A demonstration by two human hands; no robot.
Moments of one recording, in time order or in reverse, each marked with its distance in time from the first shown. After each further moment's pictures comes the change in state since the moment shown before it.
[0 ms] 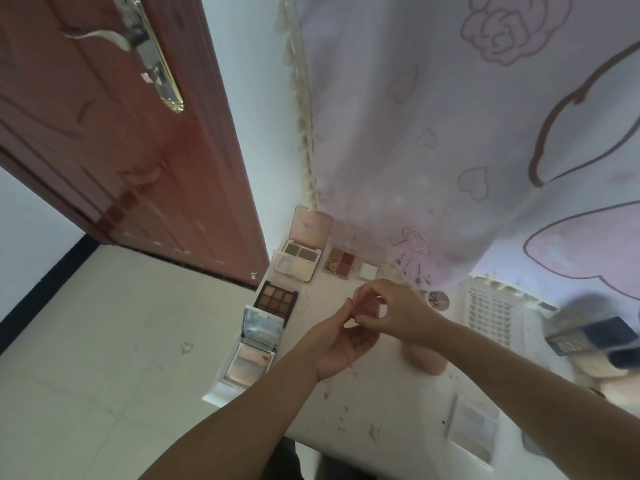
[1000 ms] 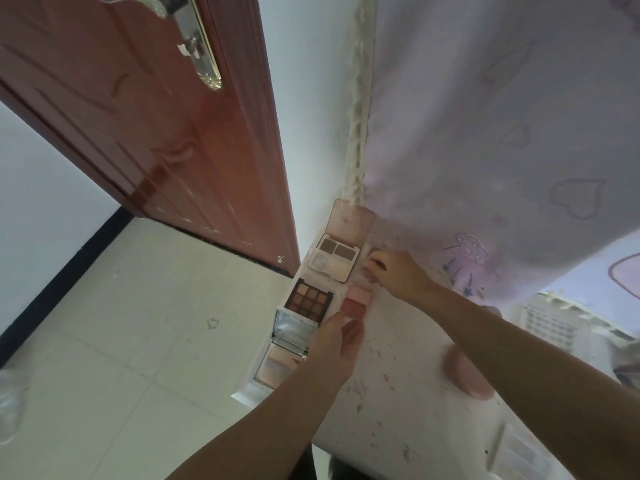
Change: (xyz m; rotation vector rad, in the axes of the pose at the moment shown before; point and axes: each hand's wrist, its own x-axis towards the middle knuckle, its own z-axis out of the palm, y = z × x) left_hand 0.012 0.021 -0.032 -0.327 0.473 0.206; right_hand 0.113 -0.006 0.024 -0.065 0.009 0.132
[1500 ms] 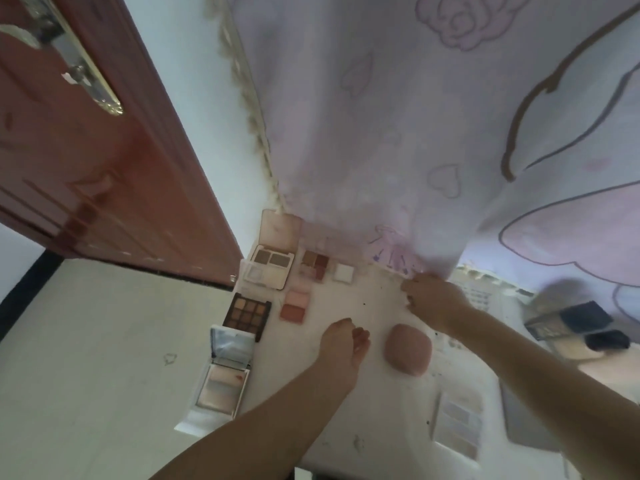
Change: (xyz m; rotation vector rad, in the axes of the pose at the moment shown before) left_hand -0.011 -0.079 0.050 0.340 -0.047 -0.046; right_hand -0.109 0.108 -0.063 -0.644 -0.118 0.263
